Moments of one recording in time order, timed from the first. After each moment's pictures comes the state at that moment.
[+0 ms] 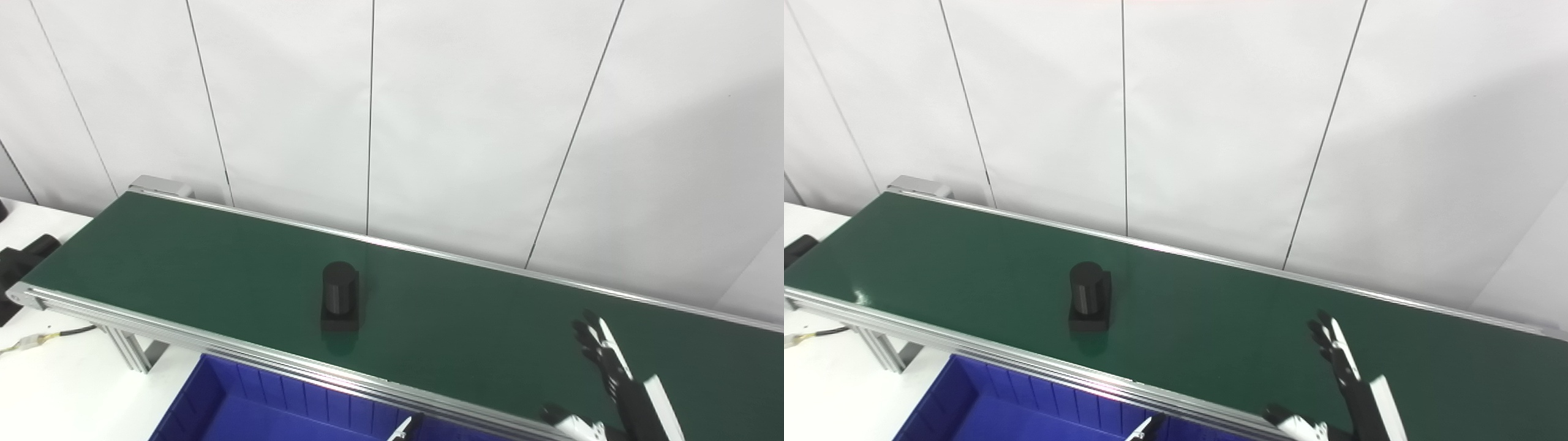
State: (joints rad) left arm 0.27 -0.02 -0.27 0.11 0.25 -0.23 -0.07; right arm -0.02 -0.18 0.12 -0.25 -0.25 -0.02 0.16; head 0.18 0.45
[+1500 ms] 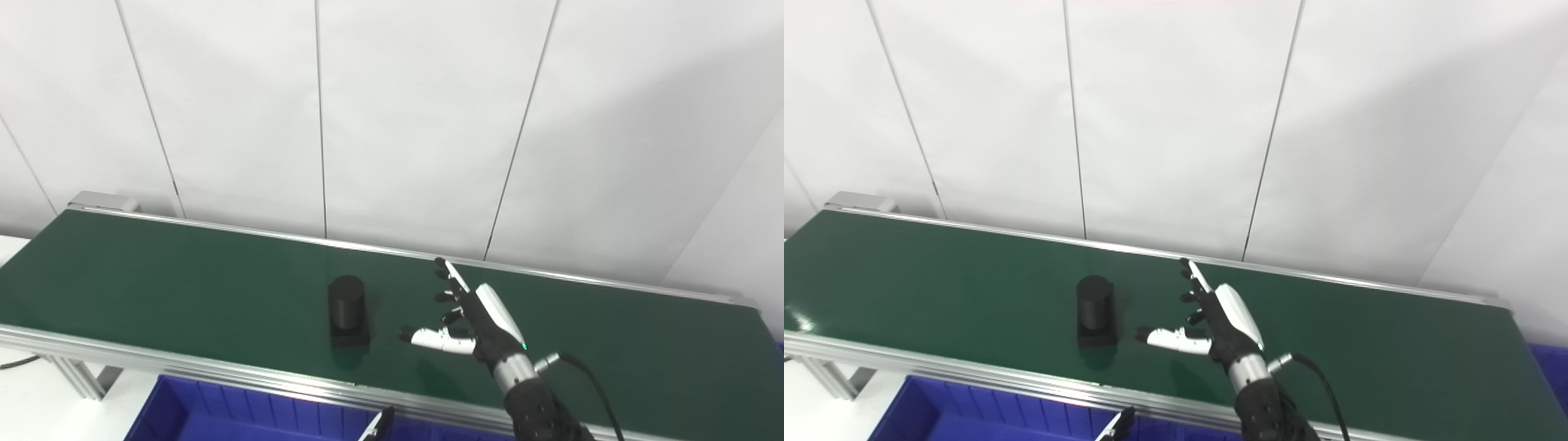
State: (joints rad) left arm 0.27 0.02 -0.30 0.05 0.21 -0.19 -0.11; right arm -0.42 -0.03 0.28 0.20 -0.50 0.20 0.13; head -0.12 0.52
